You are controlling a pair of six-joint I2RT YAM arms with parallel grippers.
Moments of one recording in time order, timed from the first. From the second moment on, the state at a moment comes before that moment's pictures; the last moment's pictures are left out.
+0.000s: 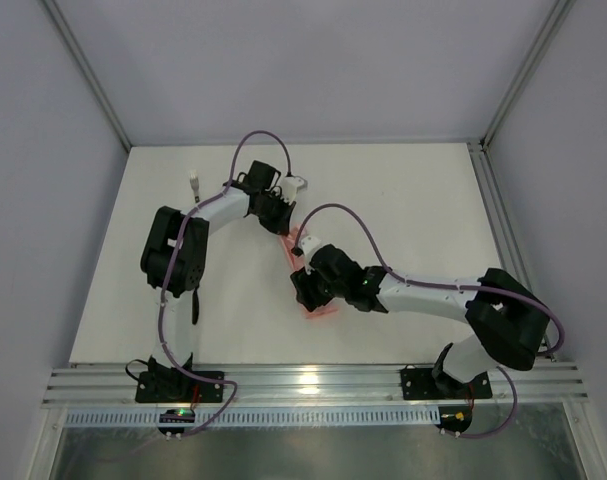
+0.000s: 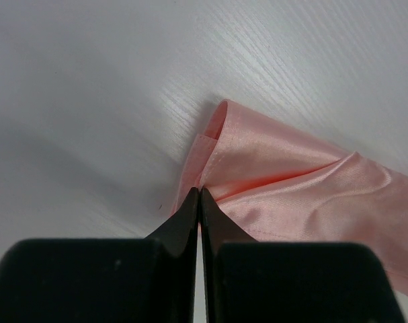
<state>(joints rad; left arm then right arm) -0.40 2.10 1.52 -0.48 0.43 0.26 0.95 1.47 0.77 -0.02 0.01 0.23</state>
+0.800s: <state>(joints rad) -0.41 2.10 1.52 -0.50 0.40 0.27 0.96 1.62 0.86 -0.14 0.14 0.22</state>
